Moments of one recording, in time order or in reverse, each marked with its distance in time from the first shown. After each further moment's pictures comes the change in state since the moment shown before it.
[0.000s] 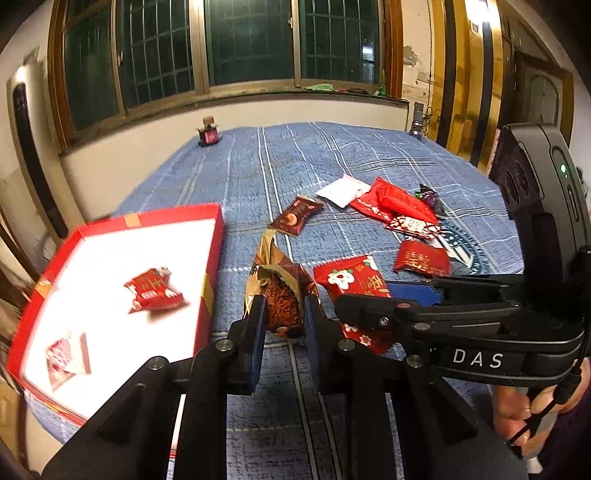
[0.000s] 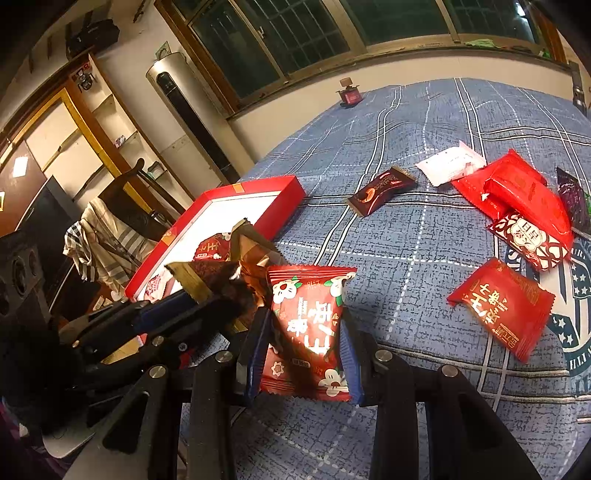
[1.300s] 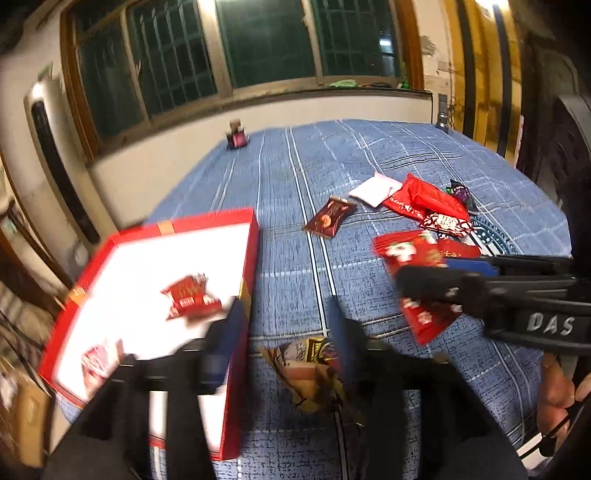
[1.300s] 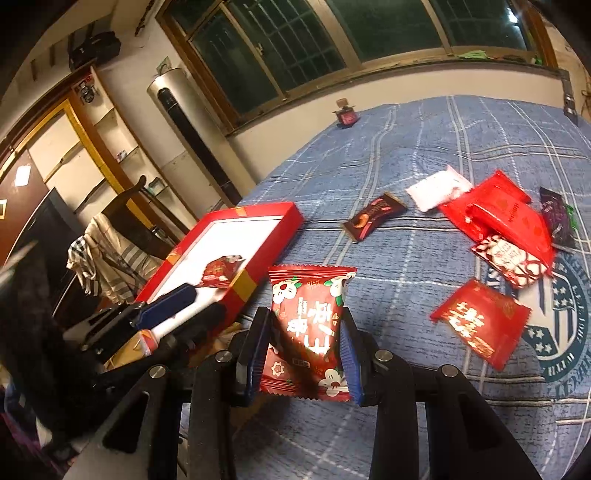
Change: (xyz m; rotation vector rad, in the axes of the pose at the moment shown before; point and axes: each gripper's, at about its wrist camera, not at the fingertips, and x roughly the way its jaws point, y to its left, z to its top) left arm 0.002 0.011 0.004 -0.002 0.019 0.111; right arm -0.023 -0.005 0.008 0.019 -0.065 -0.016
